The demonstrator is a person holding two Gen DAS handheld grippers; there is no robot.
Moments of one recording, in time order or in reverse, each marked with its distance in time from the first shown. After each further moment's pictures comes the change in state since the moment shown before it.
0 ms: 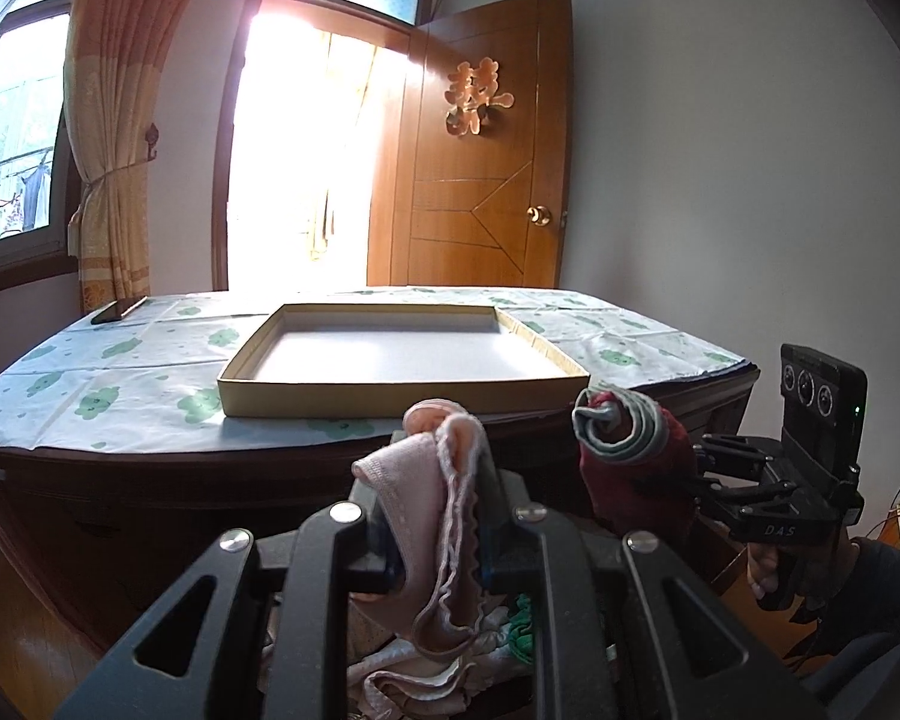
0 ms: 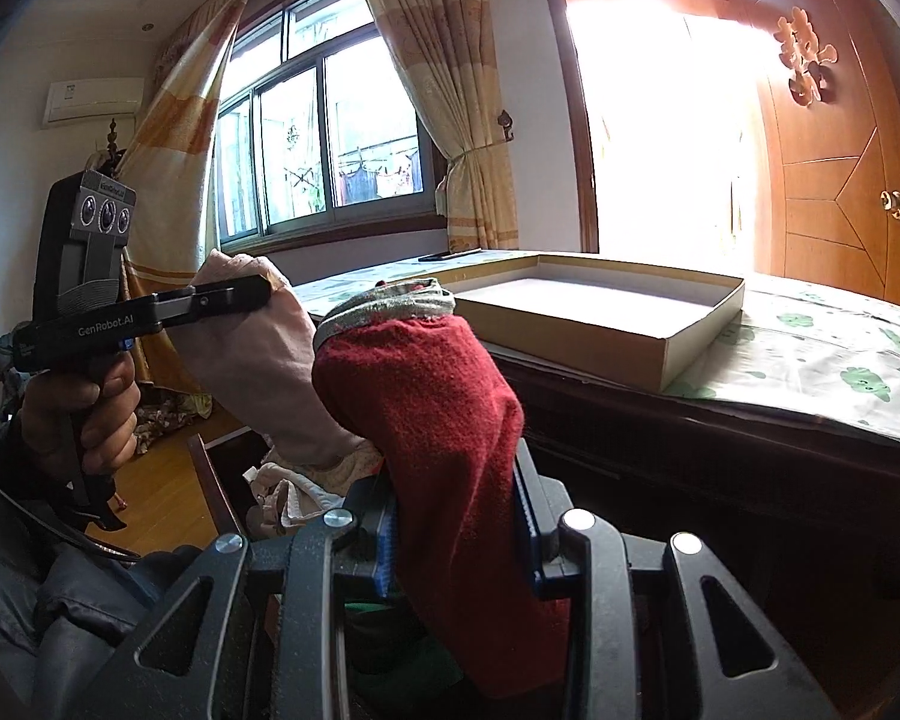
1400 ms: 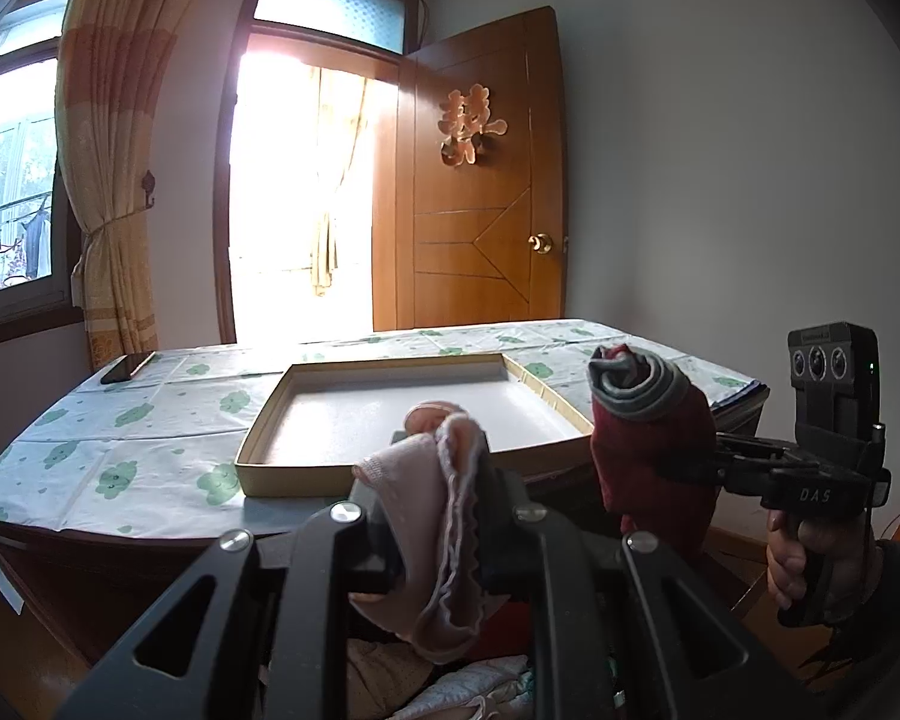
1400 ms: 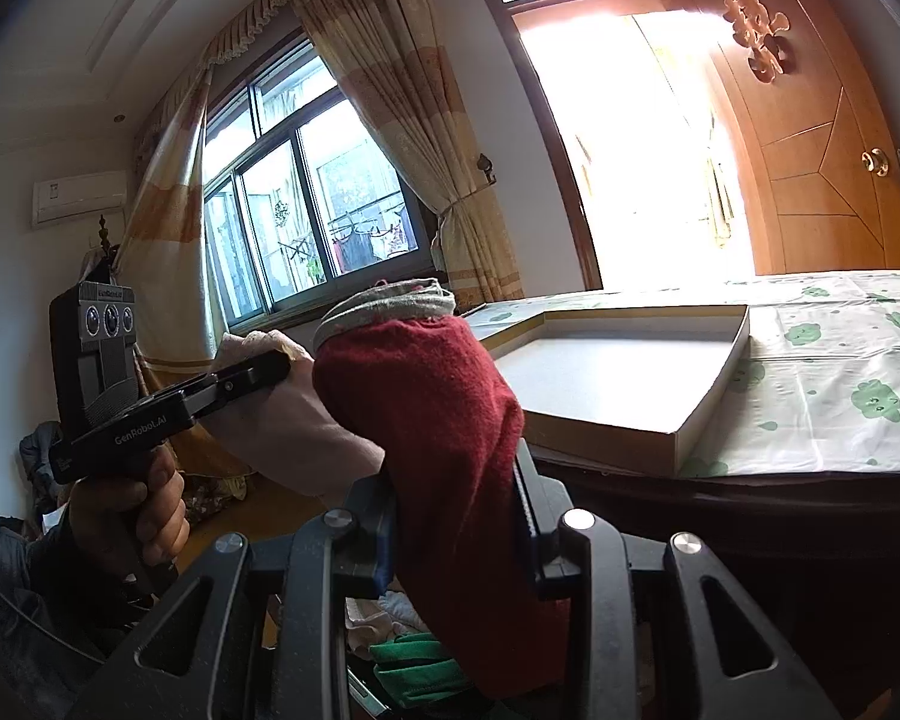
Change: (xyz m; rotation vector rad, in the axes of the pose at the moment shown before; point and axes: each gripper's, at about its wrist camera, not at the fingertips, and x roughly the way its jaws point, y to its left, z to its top) left arm -0.001 -0.002 0.041 0.063 -0.056 0.023; right arm -0.006 -0.008 0.047 0.176 -0.102 0.048
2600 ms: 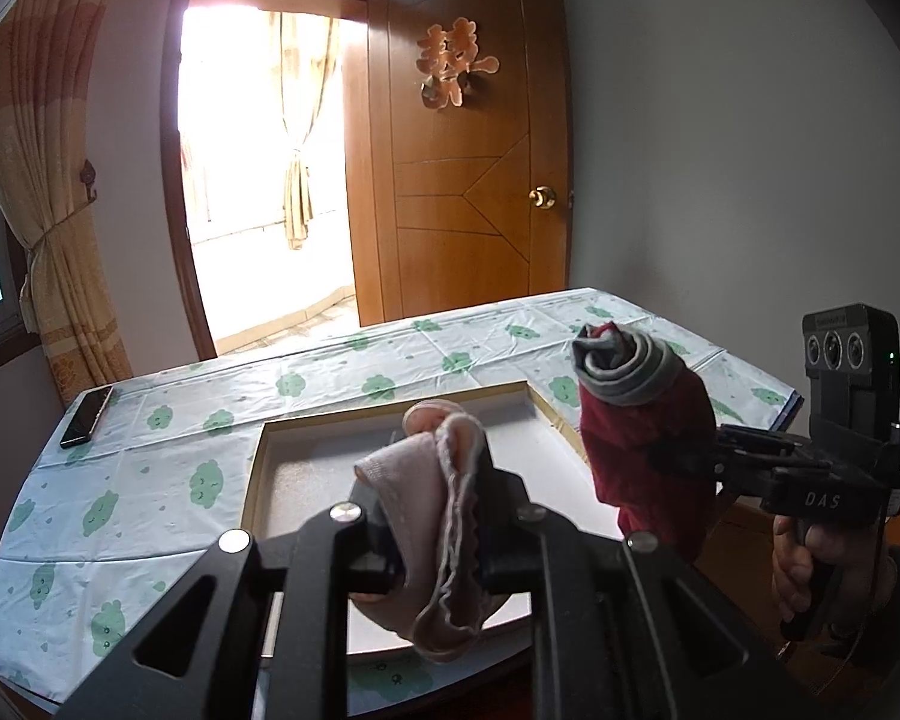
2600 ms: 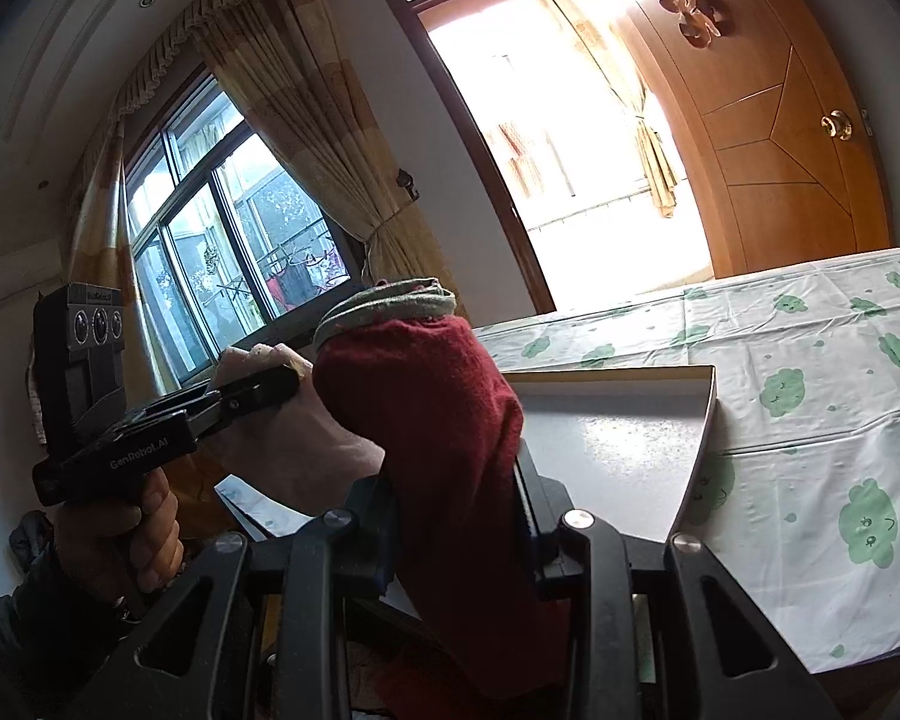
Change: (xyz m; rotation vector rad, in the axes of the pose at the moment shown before) left arm 0.133 0.027 0.110 0.050 0.200 -0.040; right arm 0.059 -0.064 0.096 0.176 0.010 -0.101
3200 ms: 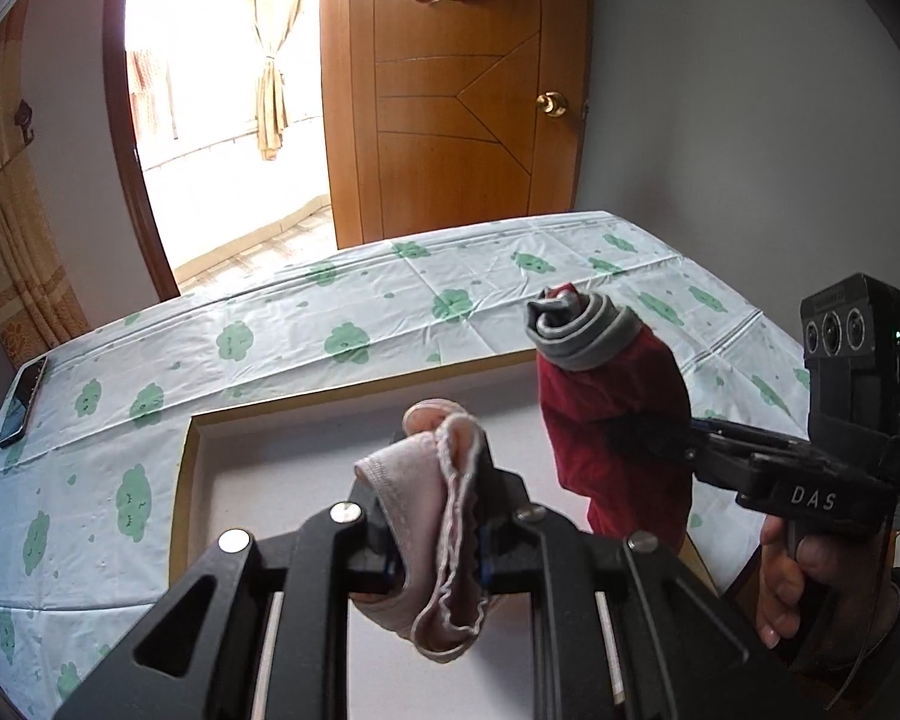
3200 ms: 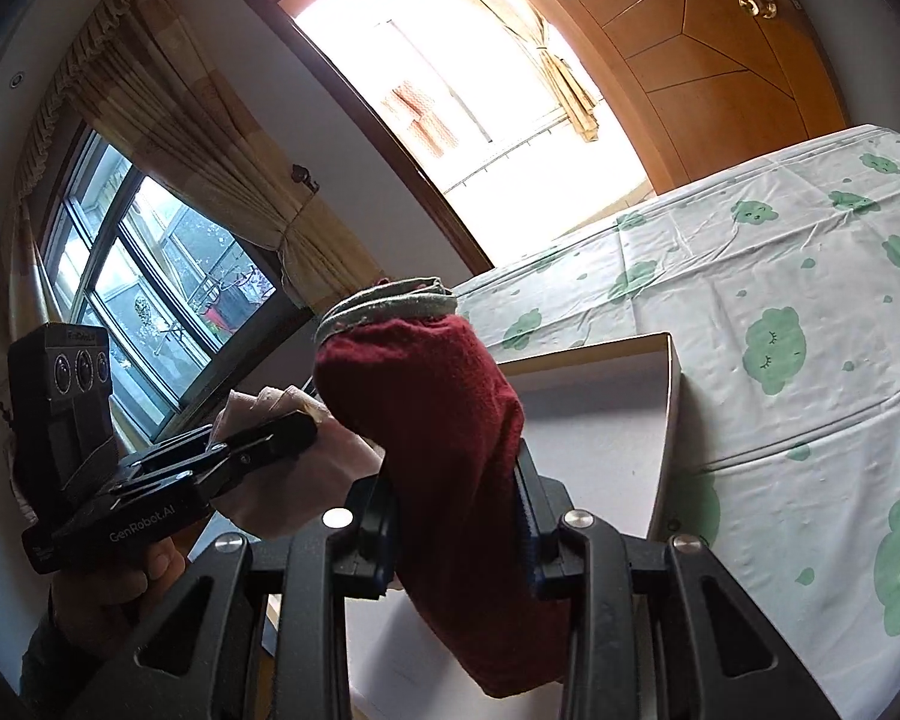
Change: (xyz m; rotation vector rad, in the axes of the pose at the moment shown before) left arm 0.135 0.006 0.038 -0.005 0.251 -0.043; right arm 0.077 -0.078 0.032 0.256 0.095 -0.090
